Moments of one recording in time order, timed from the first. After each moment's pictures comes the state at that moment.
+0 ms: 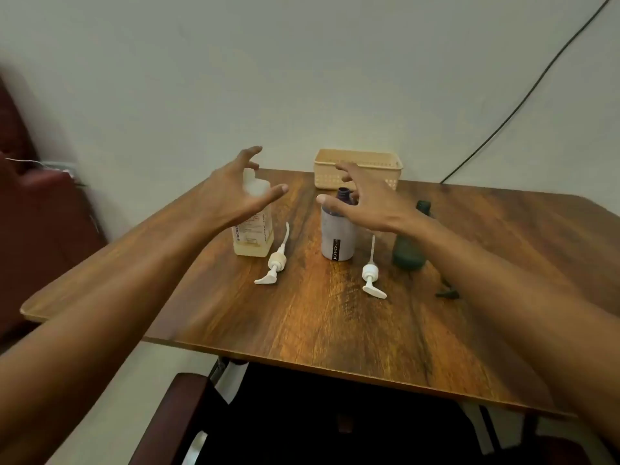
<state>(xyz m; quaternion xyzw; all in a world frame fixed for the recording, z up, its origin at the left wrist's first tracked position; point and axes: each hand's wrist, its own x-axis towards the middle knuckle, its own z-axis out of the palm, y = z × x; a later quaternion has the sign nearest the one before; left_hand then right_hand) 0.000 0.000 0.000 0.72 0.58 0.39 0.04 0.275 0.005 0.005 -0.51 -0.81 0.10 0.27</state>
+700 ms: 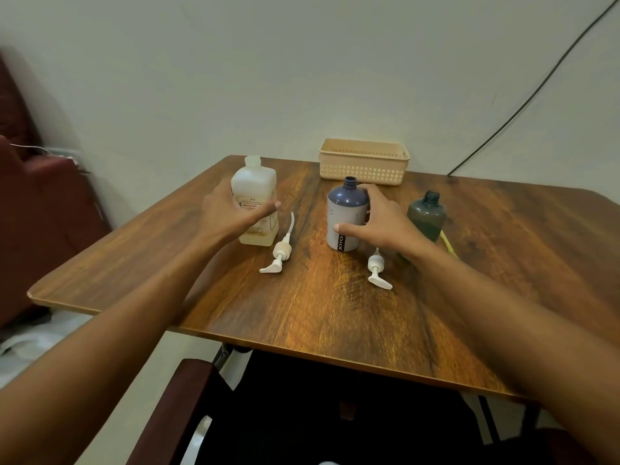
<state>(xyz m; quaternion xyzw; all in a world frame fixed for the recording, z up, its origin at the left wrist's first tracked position) -0.018 0.002 -0.058 0.64 0.60 0.46 0.09 0.287 0.002 -0.046 -0.55 -0.76 0.16 0.31</state>
